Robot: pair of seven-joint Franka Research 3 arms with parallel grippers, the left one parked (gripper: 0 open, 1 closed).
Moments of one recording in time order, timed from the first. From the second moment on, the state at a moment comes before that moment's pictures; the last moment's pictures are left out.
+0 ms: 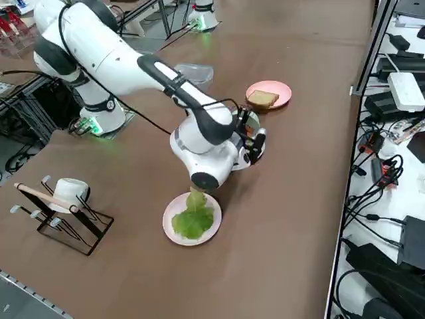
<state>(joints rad) -0.60 0.90 0.33 -1.48 0.97 1.57 -0.53</state>
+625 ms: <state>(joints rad) -0.63 0.94 0.33 -1.48 1.06 1.52 -0.59</state>
